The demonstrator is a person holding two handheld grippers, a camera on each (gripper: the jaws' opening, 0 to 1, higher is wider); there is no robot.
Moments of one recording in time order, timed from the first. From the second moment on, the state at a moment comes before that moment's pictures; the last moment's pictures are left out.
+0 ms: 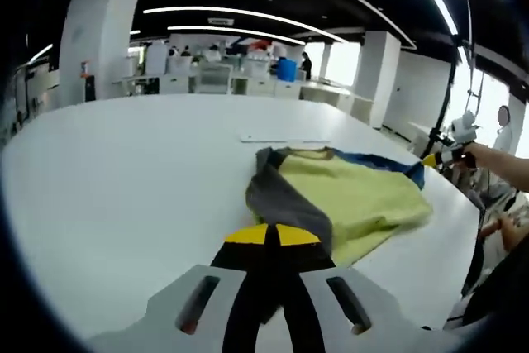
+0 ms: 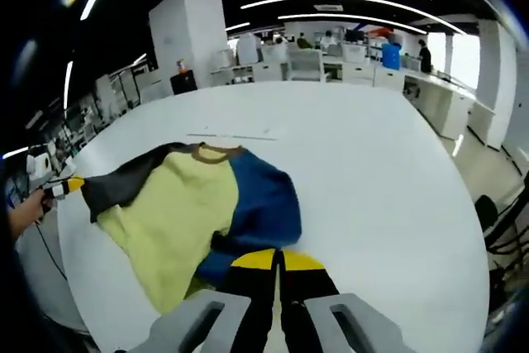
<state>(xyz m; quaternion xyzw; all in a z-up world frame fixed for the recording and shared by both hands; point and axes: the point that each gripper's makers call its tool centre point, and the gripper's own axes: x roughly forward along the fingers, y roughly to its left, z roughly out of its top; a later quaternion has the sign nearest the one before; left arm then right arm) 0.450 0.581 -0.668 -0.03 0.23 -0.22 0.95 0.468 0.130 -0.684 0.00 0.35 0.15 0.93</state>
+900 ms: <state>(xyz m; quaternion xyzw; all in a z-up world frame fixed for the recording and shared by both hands) 0.543 0.680 -0.680 0.04 0.24 -0.09 0.97 0.516 0.028 -0.717 -0.12 0.42 0.06 0.90</state>
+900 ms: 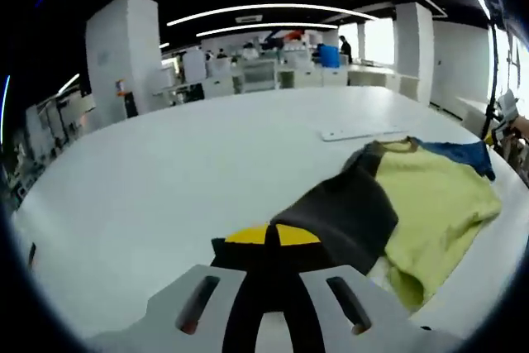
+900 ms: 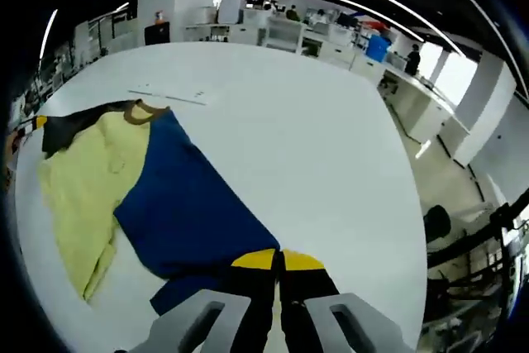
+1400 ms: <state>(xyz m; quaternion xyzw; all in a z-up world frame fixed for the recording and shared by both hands) 0.574 0.713 -0.708 0.10 0.28 -0.07 0.95 0.544 0.008 -0.738 -0.16 0.45 0.03 0.88</state>
